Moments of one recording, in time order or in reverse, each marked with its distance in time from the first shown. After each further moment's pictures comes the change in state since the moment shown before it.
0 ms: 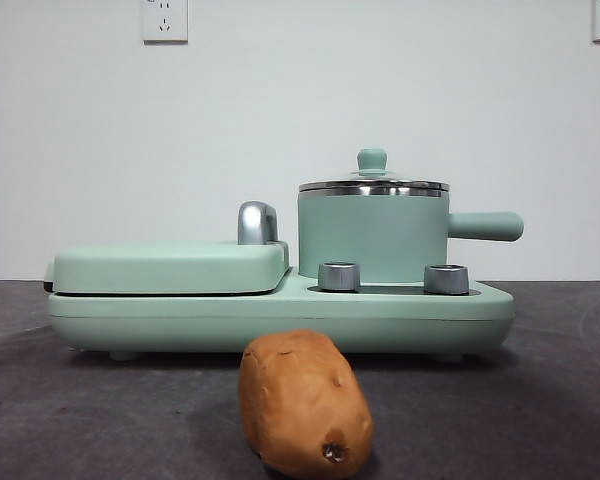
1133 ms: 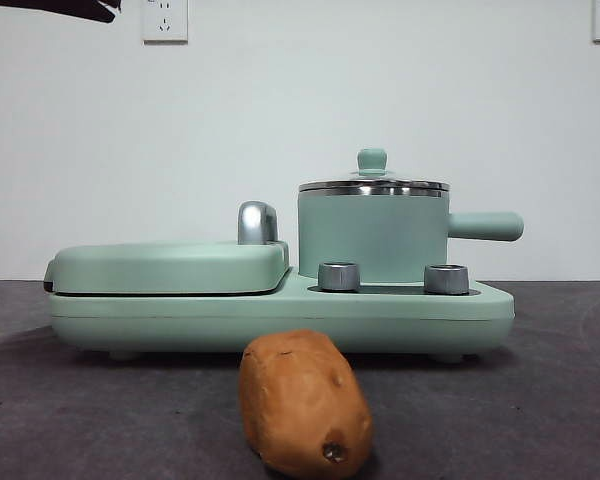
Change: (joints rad) left arm -0.157 0.769 0.647 -0.314 0.508 0.213; right arm 0.000 0.482 0.554 -0.382 -0.559 -0.193
